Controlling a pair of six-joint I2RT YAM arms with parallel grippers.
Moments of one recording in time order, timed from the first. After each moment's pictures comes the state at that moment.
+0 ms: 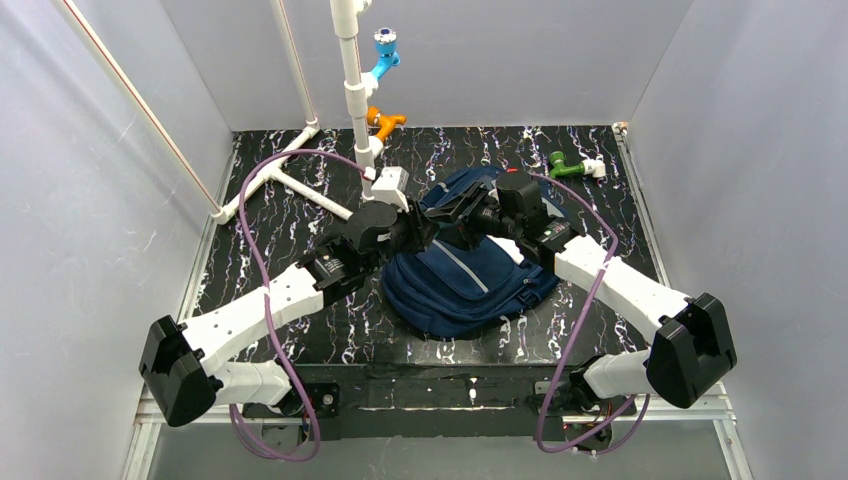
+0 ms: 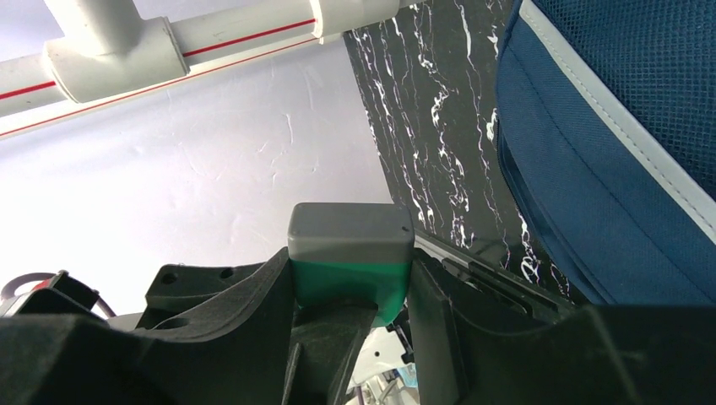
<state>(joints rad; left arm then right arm) -0.86 1.22 0.98 -0.11 -0.23 -0.58 0.66 1.33 1.02 -0.14 -0.34 1.47</state>
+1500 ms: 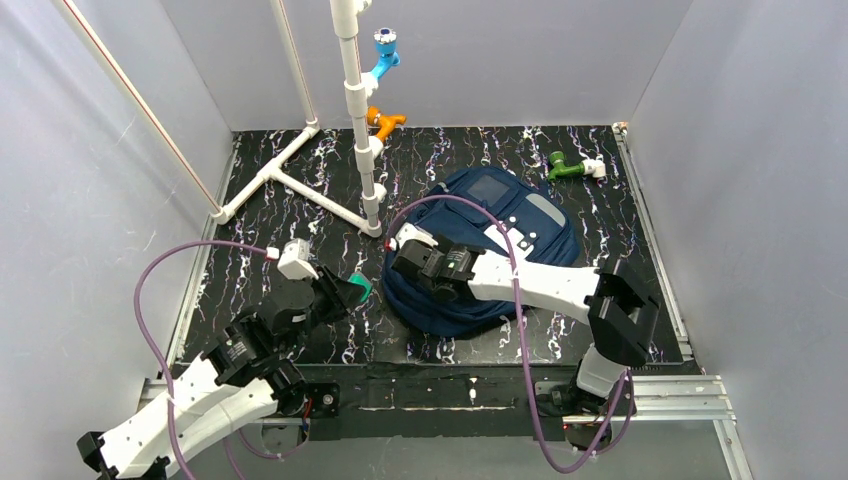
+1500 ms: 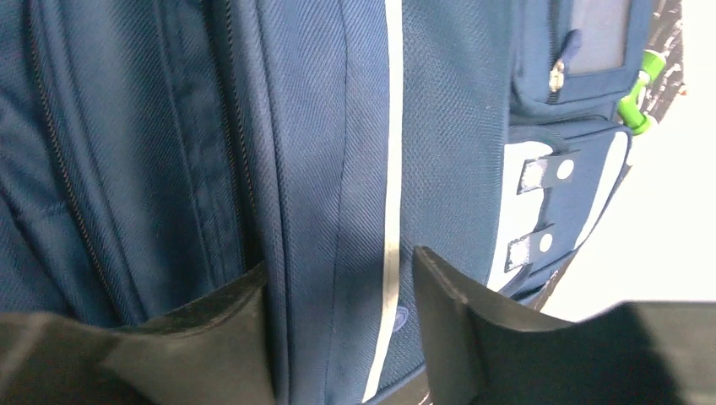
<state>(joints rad) -0.86 0.45 0.62 -0.67 -0.38 -0.93 1.16 1.67 1.28 -0.78 0.65 0.03</state>
